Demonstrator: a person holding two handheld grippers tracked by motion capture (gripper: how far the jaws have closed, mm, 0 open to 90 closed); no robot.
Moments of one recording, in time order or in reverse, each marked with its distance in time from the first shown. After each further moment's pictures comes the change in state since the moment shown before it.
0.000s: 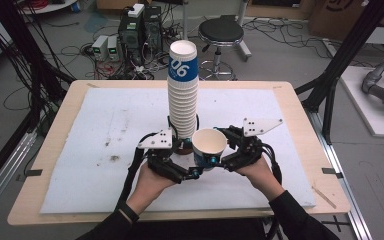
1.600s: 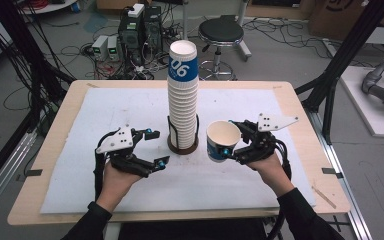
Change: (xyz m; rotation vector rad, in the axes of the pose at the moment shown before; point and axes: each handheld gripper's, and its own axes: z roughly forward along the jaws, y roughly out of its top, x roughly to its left) left arm 0.009 -0.008 -0.080 -0.025 0.233 0.092; right arm -0.012 0.000 -0.030 -0.014 -0.103 -0.014
